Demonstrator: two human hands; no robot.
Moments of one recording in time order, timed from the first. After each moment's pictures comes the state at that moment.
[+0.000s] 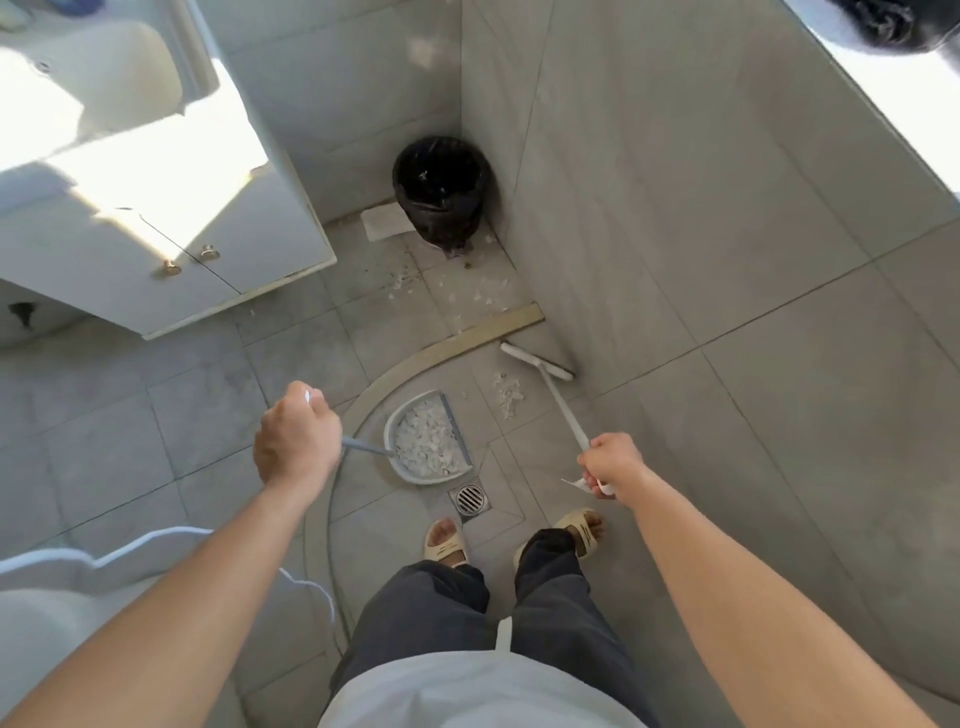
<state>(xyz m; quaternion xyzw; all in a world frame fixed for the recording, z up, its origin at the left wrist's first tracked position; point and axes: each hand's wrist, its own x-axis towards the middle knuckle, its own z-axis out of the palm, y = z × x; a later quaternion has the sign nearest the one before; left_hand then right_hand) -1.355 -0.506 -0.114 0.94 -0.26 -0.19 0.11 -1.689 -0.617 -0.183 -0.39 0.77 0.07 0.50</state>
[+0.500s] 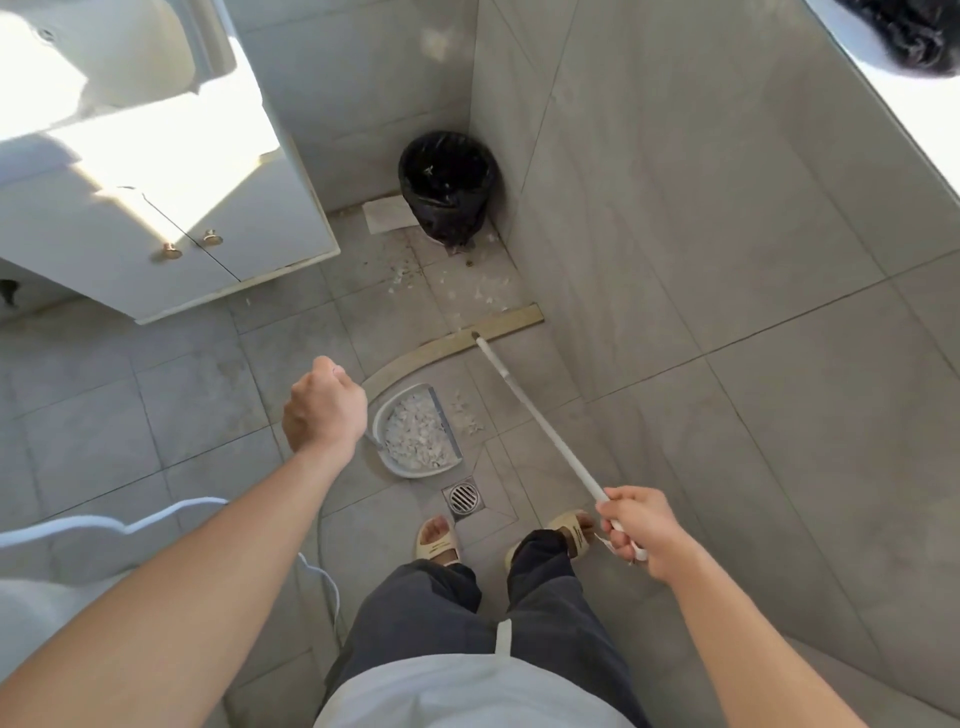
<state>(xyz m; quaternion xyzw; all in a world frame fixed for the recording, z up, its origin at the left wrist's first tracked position) -1.351 -0.531 -0.128 0.93 -0.25 -0.21 0.13 -1.713 -0.561 -0.144 -0.27 0.76 -0.01 0.59</state>
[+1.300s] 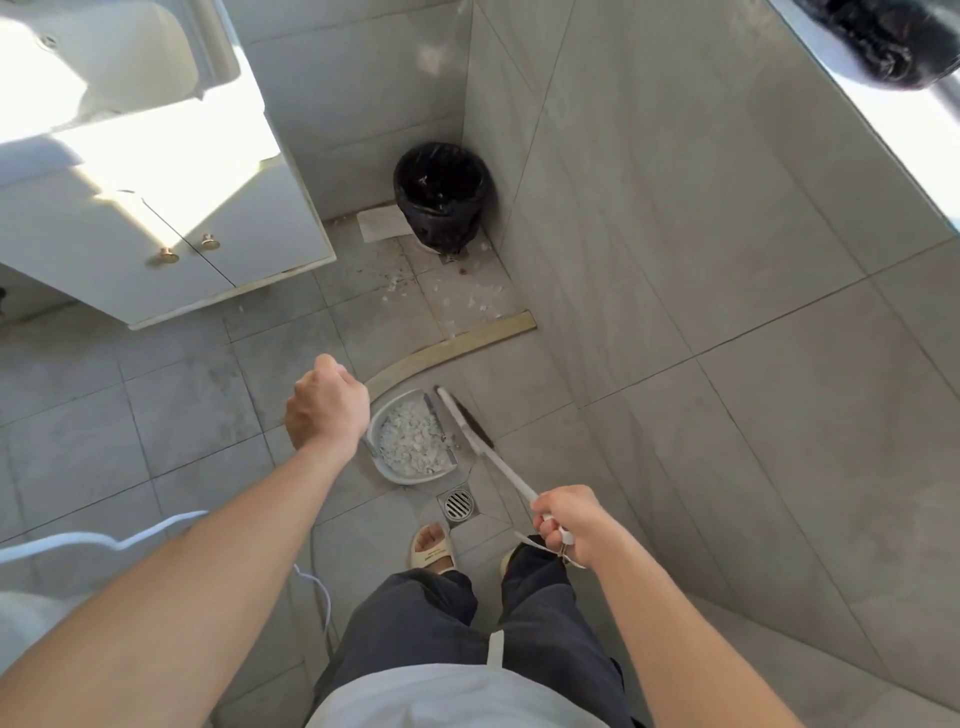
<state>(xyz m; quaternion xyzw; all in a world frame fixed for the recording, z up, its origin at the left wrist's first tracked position) -1.349 -0.529 -0.134 0.93 -0.27 -0.20 0.13 -1.636 -0.537 -0.146 -0.21 0.73 0.03 0.65</state>
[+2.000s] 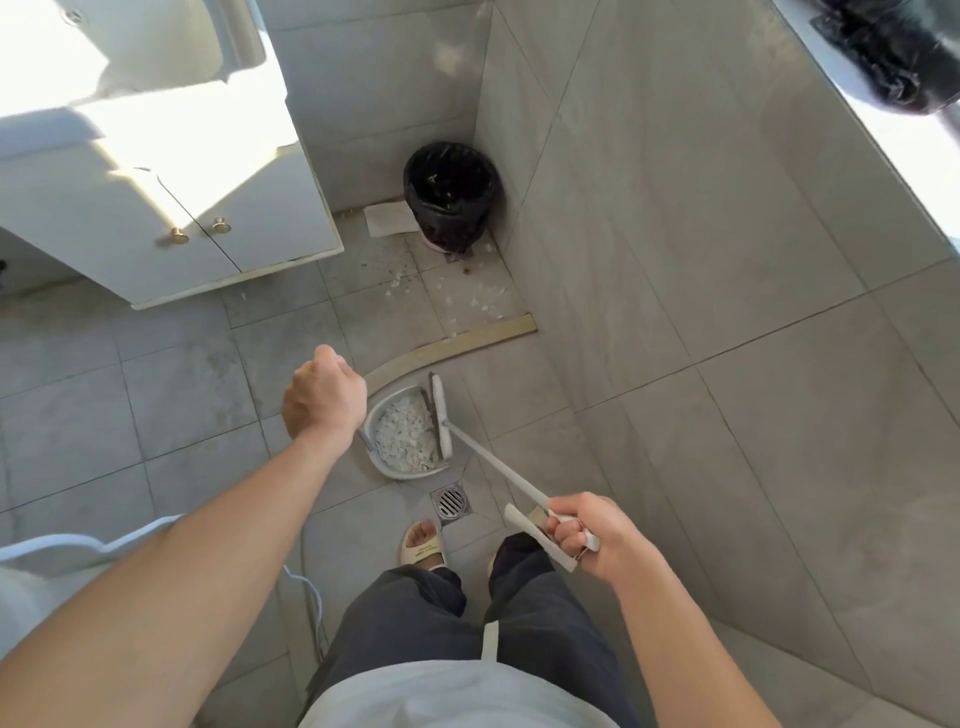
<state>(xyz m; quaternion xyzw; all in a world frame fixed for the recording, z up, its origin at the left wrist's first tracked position) -1.340 -0.515 -0.133 0.93 -0.27 -0.20 0.13 -1.660 -0.528 -0.131 -0.12 0.71 -0.05 0.69</state>
